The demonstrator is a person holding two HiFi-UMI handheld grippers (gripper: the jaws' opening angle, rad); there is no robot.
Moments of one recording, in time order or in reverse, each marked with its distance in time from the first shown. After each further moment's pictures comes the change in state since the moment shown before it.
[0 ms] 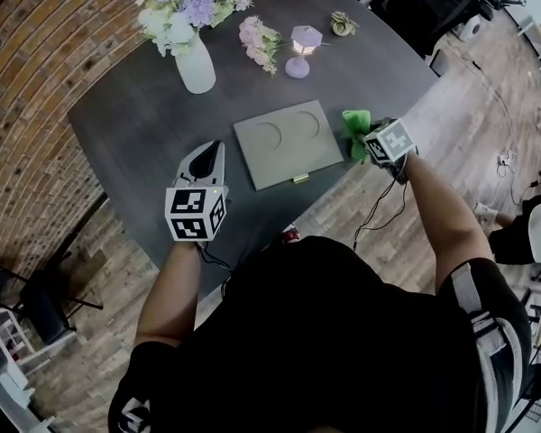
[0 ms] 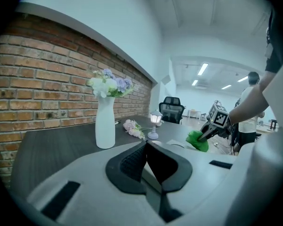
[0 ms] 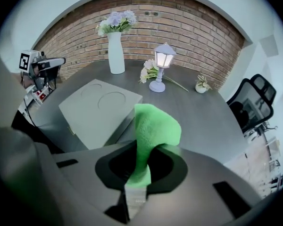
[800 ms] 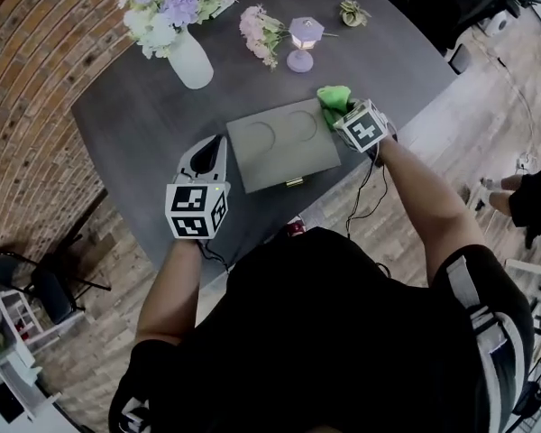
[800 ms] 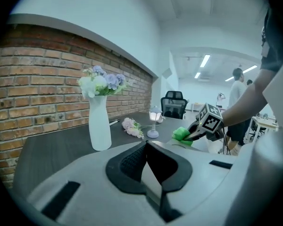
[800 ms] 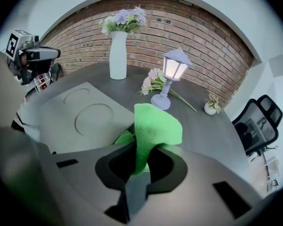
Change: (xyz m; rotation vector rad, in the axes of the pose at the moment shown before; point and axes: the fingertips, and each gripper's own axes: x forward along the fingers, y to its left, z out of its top) left arm 0.033 -0.019 0.006 0.046 0.056 0.054; right arm 0.061 -0.005 0.071 -0.136 -0.136 -0.032
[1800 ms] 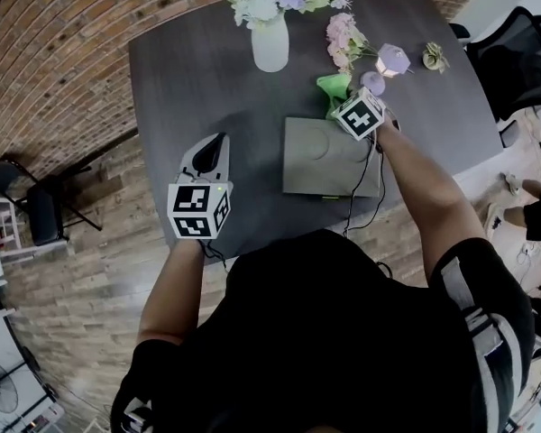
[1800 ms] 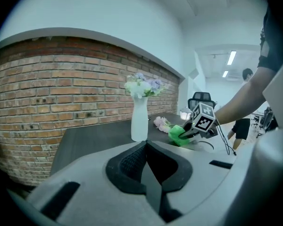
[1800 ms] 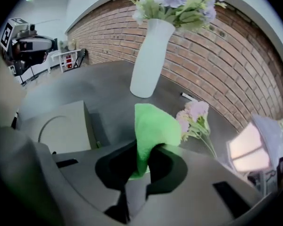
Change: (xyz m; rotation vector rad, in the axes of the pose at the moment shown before) left arm -0.078 0.083 -0.027 -0.122 -0.007 0.318; right arm 0.086 0.074 0.147 -0.372 -0.055 0.139
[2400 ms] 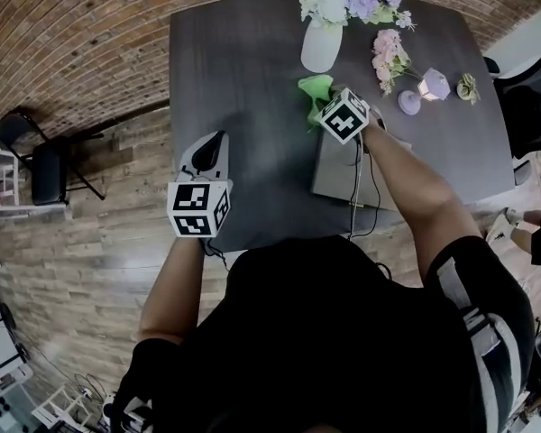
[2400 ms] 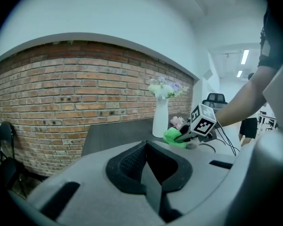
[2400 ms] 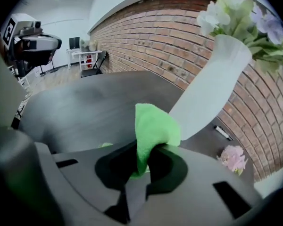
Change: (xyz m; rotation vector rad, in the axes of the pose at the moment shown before) left arm -0.054 0.068 -0.019 -0.064 -0.002 0.152; right arm 0.035 0.098 0.113 -0.194 -0.084 0.139
